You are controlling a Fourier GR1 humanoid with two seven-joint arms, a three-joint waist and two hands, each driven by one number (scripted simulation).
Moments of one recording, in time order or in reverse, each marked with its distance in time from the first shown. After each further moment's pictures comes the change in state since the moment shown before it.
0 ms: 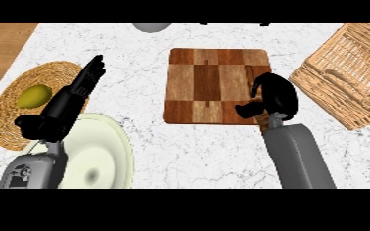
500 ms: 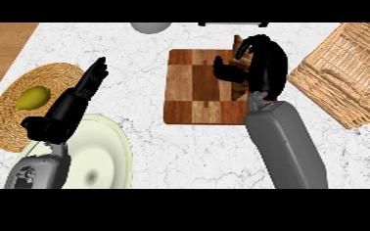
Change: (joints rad) left arm 0.012 -0.019 -0.012 -0.001 -0.014 0.015 0.002; right arm -0.196 0.009 0.136 -0.099 -0.115 -0.435 0.240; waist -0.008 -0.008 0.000
